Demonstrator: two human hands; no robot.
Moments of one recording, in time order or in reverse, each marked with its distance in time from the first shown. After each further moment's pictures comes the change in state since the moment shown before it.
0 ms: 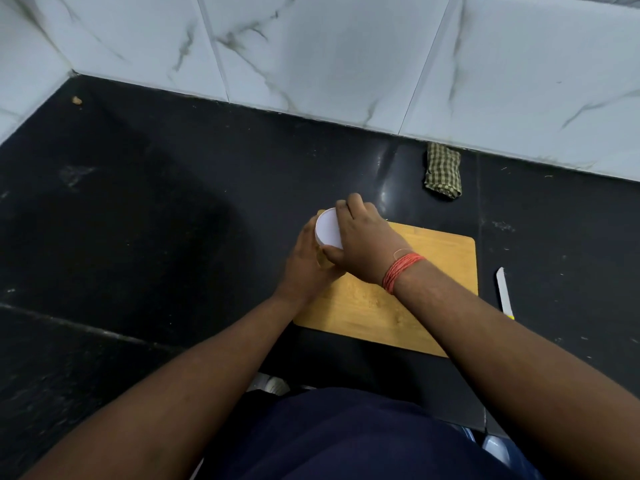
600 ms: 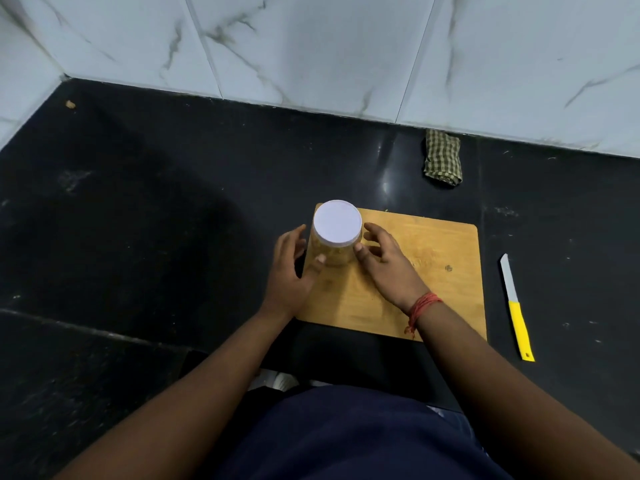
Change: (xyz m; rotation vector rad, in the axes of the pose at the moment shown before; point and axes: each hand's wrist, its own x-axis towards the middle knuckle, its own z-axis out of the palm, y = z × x) left_hand -0.031 -0.021 -0.015 -0.087 0.091 0.000; right_hand -0.053 0.025 0.053 1.004 -0.008 0.442
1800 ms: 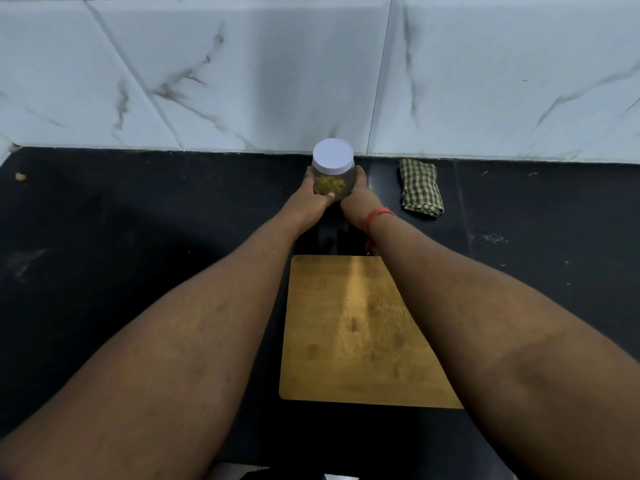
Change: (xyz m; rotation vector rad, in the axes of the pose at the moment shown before) left_hand 0.240 0.075 0.057 0.144 -0.377 -0.281; right_hand 0.209 -0.040 -0.047 -0.090 0.226 0.147
